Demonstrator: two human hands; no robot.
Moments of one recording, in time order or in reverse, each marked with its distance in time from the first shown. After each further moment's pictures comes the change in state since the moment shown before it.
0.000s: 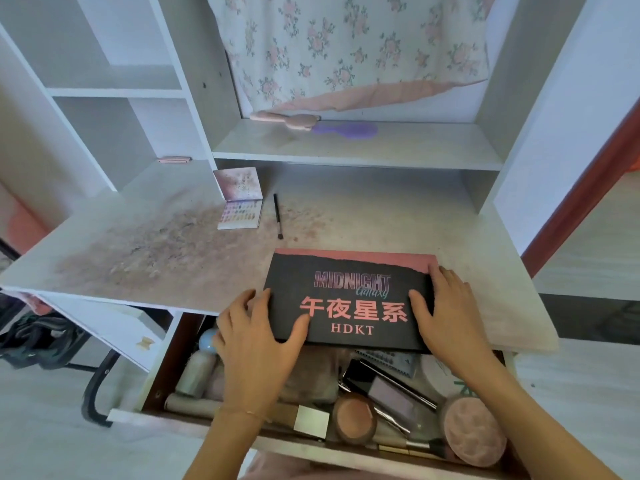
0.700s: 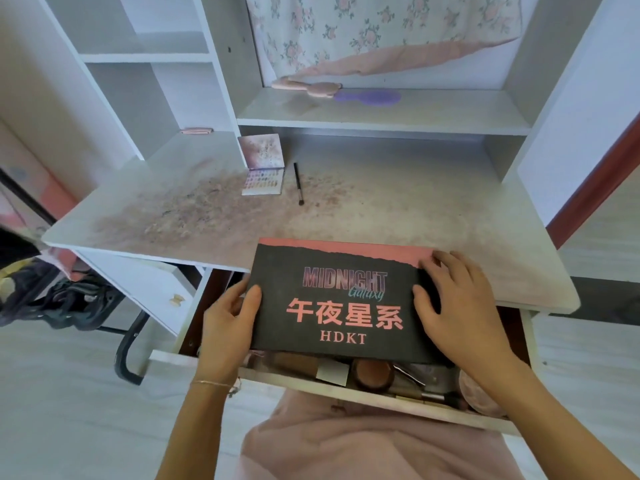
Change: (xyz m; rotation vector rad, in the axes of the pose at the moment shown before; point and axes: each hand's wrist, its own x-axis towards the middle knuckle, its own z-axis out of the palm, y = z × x) left_hand -0.015 -0.056 -0.035 -0.758 -0.114 -0.290; right_hand -0.052 -0.018 0.005 -0.095 0.072 -0.192
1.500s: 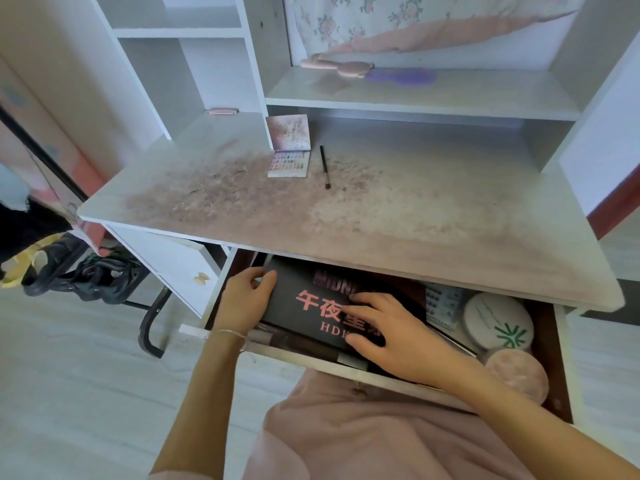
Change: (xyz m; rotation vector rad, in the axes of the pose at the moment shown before) left_hand 0.035 -0.019 -0.017 0.294 -0.039 -0.107; right_hand -0.015 -0.048 0.058 0.278 -0.494 -0.395
